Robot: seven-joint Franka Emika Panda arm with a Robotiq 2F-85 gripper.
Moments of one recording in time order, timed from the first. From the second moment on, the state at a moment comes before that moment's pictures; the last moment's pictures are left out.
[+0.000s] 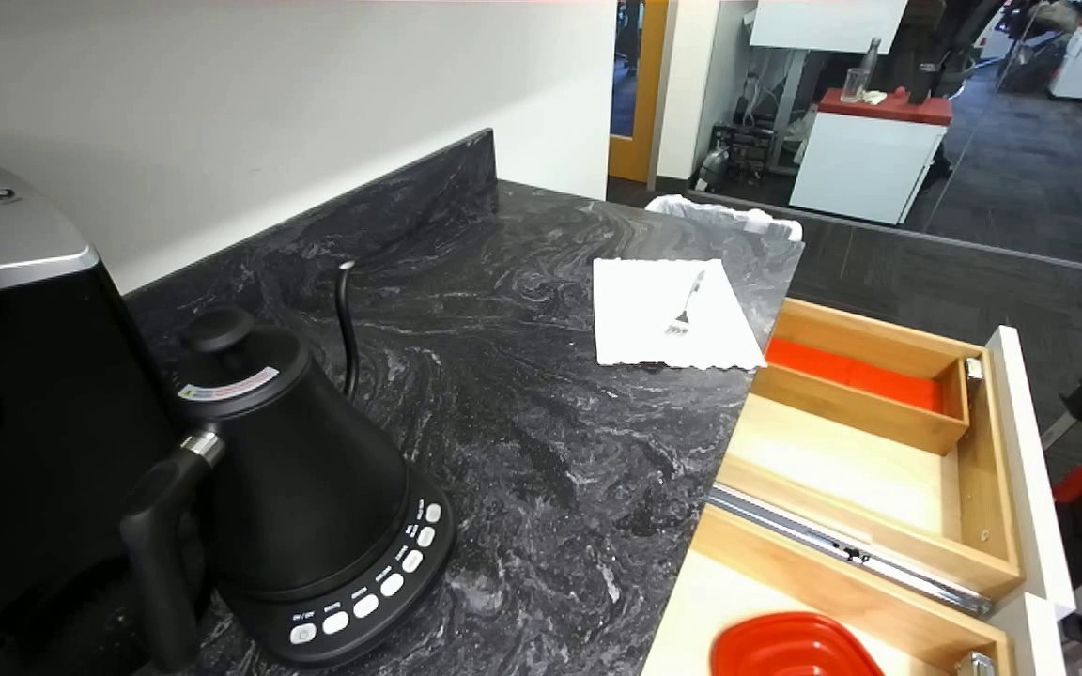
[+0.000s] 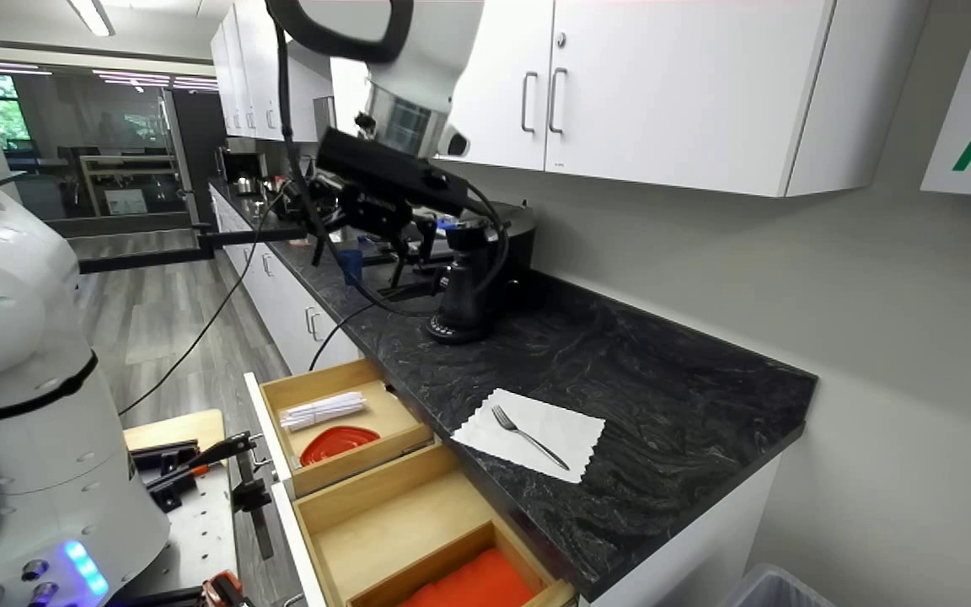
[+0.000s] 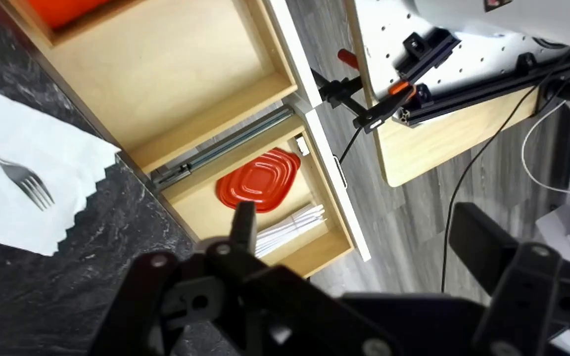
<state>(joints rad) 0.09 -0.51 -0.36 -2.44 0.11 1.67 -1.41</state>
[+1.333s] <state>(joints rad) 0.06 -0.16 -0.18 -2.36 0.15 1.82 -1.87</state>
